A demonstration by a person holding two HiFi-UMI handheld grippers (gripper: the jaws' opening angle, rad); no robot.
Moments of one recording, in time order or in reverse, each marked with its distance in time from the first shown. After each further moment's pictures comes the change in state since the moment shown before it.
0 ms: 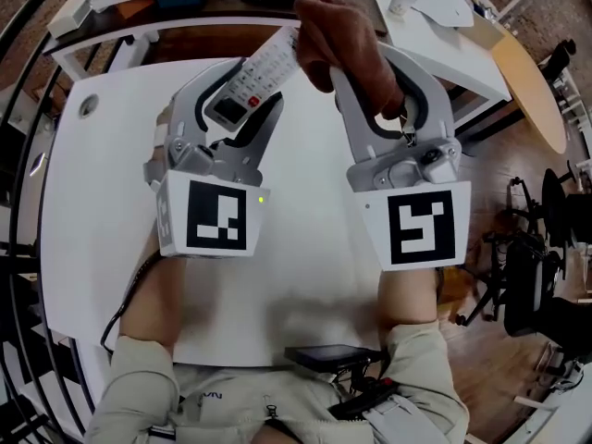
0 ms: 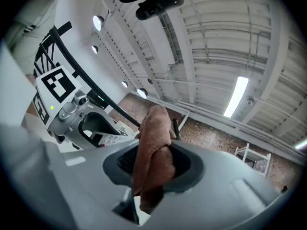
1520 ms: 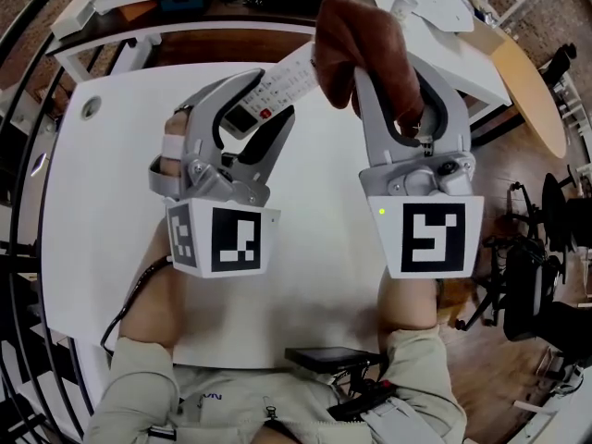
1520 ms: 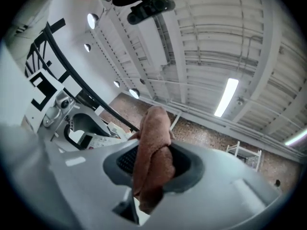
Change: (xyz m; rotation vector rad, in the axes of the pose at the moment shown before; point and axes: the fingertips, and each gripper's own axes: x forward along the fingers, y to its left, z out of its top) left arm -0.006 -0.017 0.013 0.171 -0.047 0.016; right arm -0.012 -0.022 0.004 0.019 0.010 -0.092
